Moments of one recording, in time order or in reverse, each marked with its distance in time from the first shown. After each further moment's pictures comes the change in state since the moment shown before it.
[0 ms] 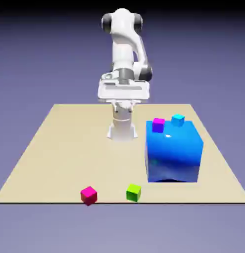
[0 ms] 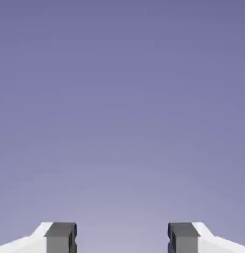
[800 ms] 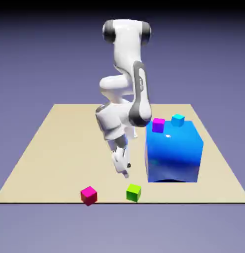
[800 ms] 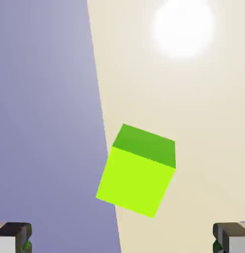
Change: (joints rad) arm 0.321 0.831 -0.304 0.414 1.044 -0.411 0.936
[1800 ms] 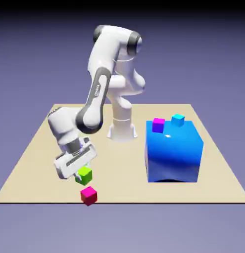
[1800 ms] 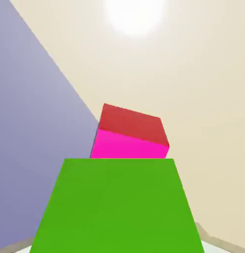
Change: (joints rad) arm -0.293 0.175 -0.065 0.207 -0.033 -0.161 0.014
